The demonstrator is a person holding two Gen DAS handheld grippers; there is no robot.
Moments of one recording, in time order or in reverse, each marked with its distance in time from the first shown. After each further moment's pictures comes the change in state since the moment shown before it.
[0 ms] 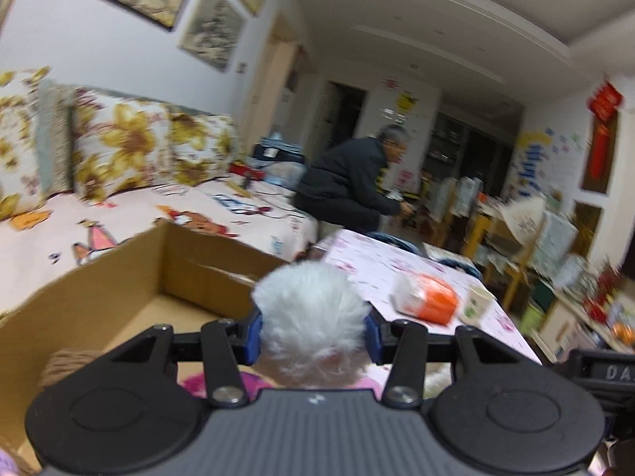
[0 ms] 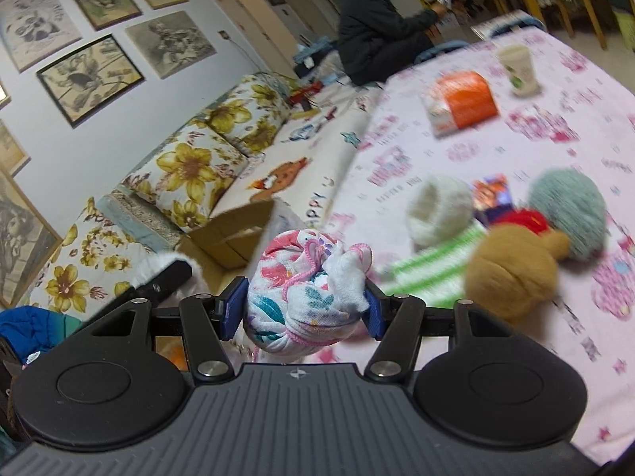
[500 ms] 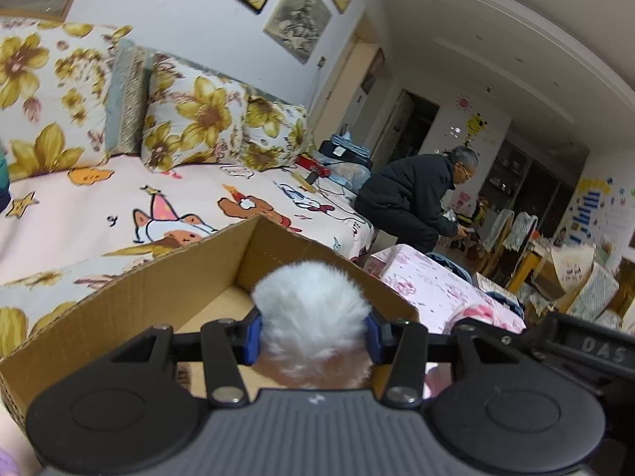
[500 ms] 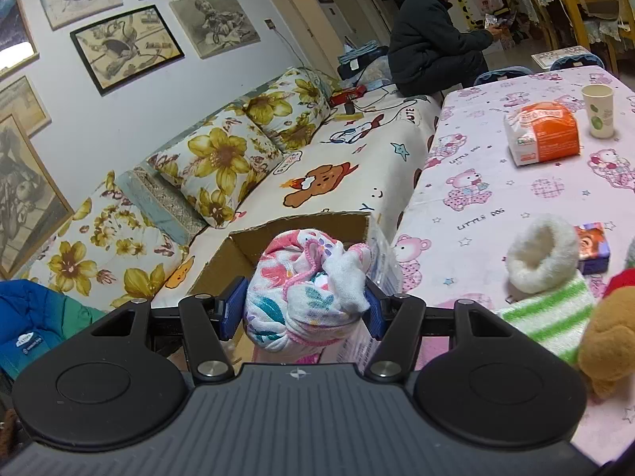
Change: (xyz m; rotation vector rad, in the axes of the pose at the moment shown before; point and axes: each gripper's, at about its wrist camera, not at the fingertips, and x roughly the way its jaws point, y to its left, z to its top) left arm 0.000 0.048 0.006 -0.181 0.006 0.136; right arm 0.056 0.031 0.009 -0.137 0.009 0.042
